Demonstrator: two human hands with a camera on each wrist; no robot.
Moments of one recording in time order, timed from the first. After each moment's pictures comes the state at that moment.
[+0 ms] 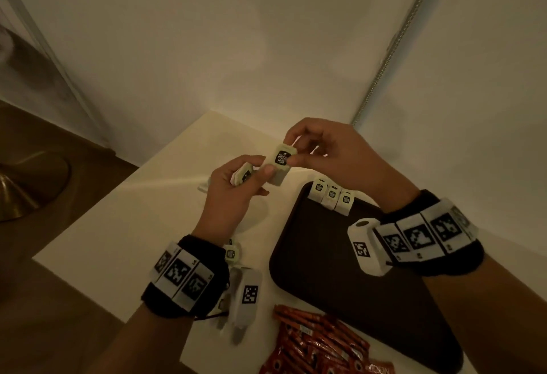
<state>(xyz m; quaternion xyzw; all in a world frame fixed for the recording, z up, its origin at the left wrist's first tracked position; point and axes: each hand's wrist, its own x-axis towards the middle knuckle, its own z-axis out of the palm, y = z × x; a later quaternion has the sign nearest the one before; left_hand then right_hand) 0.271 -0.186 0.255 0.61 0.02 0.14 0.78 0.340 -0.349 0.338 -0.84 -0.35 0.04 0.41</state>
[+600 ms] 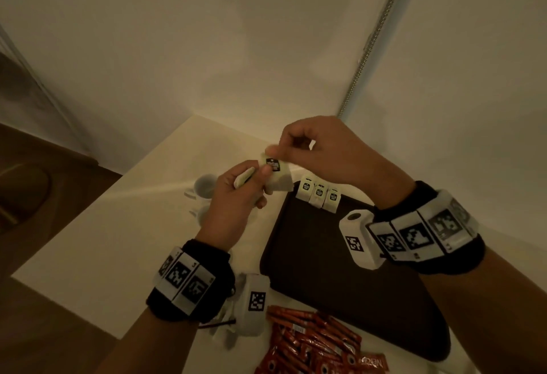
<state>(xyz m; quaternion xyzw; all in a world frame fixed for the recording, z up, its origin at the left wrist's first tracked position) 0.270 -0.212 0.261 0.55 -0.02 0.07 0.83 0.324 -0.351 0.362 -0.88 -0.33 0.03 0.33</state>
